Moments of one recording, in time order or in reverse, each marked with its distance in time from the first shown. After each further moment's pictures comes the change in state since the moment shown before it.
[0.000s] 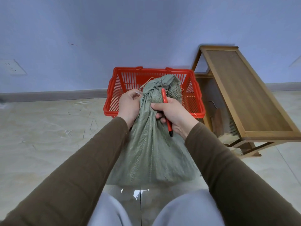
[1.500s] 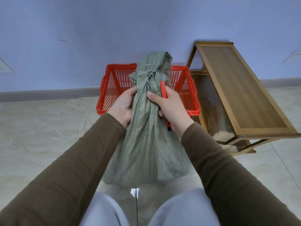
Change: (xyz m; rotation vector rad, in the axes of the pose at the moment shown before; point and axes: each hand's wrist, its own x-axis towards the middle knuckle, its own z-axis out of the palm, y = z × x) left_hand -0.002 0.029 0.013 -0.814 -0.481 -0.610; right_hand -0.008 -0.007 -0.008 -0.140 0.100 -0.327
